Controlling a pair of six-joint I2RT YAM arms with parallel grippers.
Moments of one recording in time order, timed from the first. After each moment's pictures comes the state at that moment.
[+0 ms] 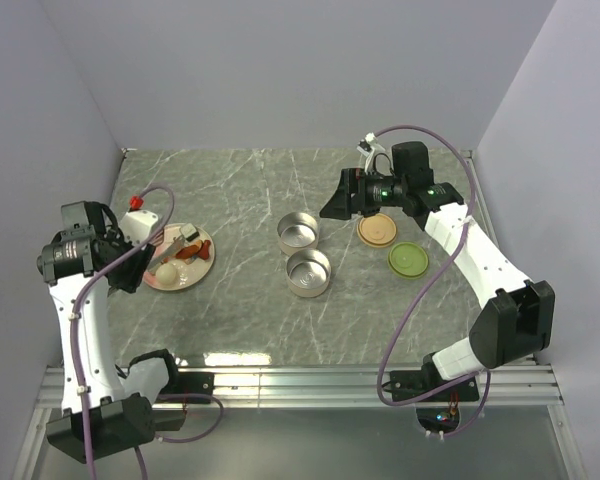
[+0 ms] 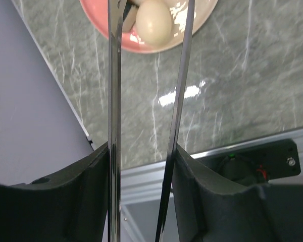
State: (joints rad) left arm 0.30 0.98 1.21 -1.29 0.15 0.69; right arm 0.31 1.46 1.32 -0.49 -0.72 0.28
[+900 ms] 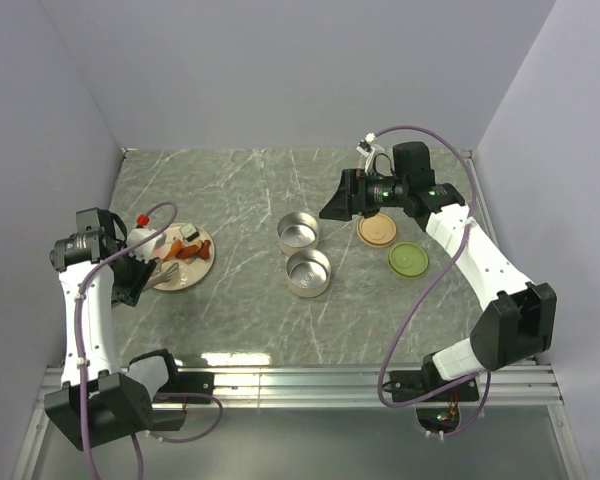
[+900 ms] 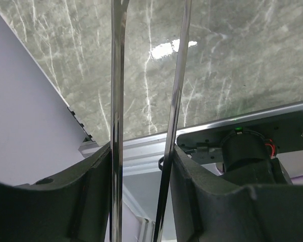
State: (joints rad) left arm 0.32 1.04 1.09 -1.32 0.02 0.71; right arm 0.31 1.45 1.32 -0.49 -0.76 0.28
